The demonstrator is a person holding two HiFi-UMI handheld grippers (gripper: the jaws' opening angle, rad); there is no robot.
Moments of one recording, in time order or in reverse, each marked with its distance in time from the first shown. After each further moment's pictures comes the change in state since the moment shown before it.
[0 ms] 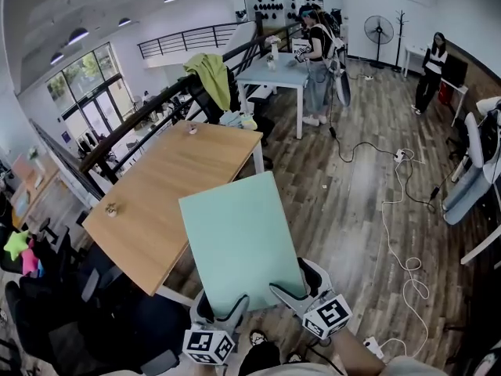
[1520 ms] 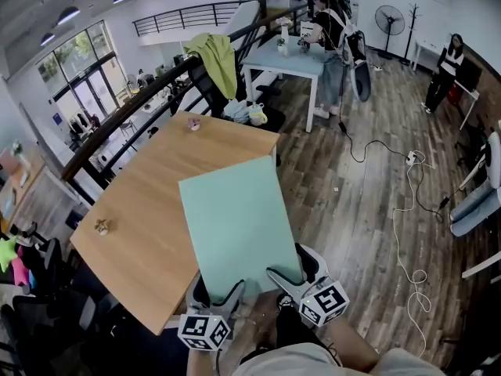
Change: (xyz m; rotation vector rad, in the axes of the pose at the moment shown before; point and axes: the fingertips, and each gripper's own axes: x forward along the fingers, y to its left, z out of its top) left arm 0.201 0.194 0.053 -0.037 0.046 -0.008; right arm 0.264 -0.107 -0.025 0.040 0.058 -0.014
